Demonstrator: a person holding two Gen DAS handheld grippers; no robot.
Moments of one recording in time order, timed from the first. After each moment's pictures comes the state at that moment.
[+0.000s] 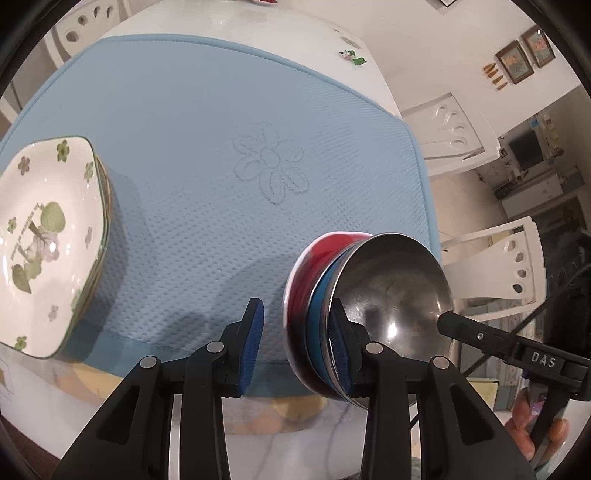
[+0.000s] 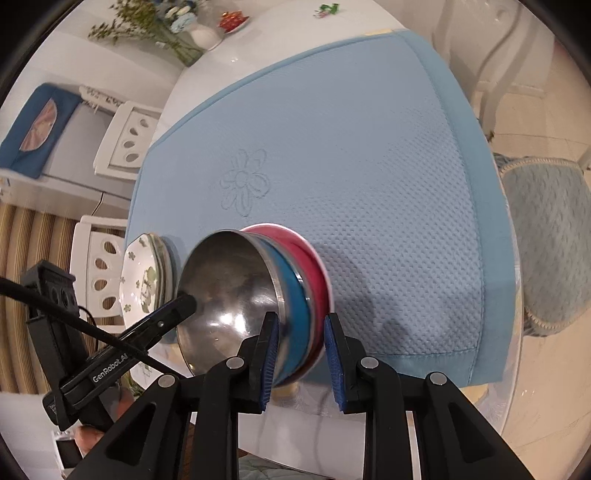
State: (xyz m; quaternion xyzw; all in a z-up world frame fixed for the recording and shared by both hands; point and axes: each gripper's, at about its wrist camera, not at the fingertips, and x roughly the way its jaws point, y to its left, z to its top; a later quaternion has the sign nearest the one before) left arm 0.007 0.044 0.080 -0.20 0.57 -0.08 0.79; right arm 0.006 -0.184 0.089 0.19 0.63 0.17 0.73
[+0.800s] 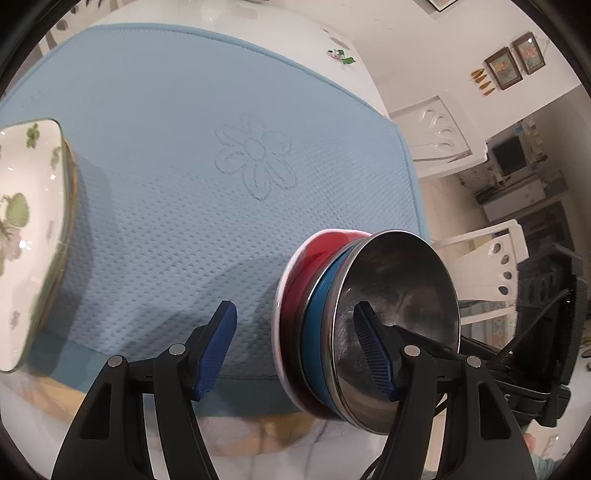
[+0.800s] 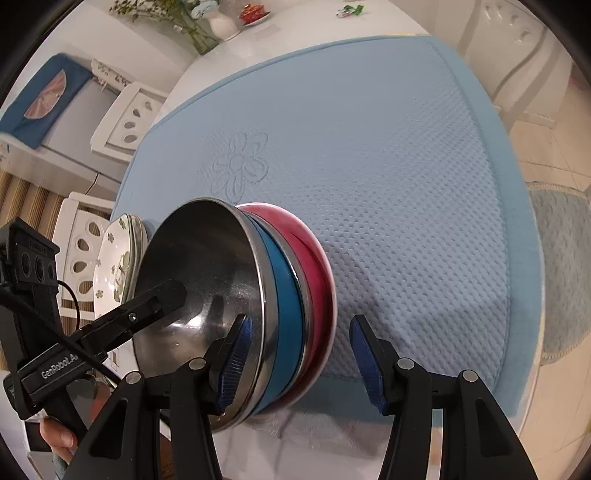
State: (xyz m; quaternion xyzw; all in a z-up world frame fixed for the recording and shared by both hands) left arm 0.016 0.040 0.055 -0.23 0.56 -0.11 0.79; right arm 0.007 -0.158 0.051 0.12 0.61 0.19 0.76
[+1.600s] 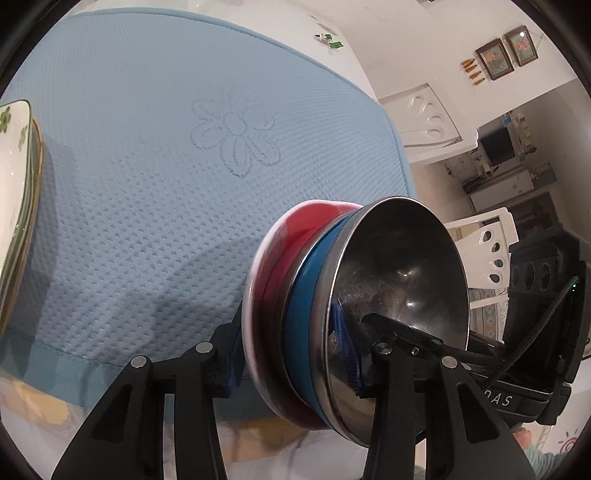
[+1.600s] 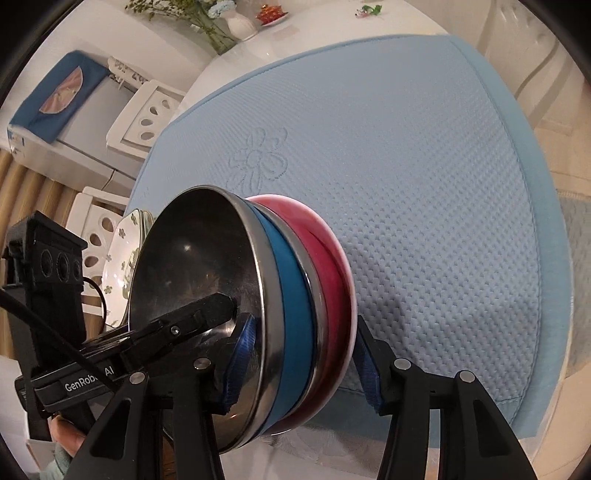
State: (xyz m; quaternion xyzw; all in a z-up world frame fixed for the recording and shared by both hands) left arm 0.018 0.027 0.040 -0.23 0.57 -0.14 0.78; right arm 0.002 -0.140 0.046 0.13 0.60 0.21 0.76
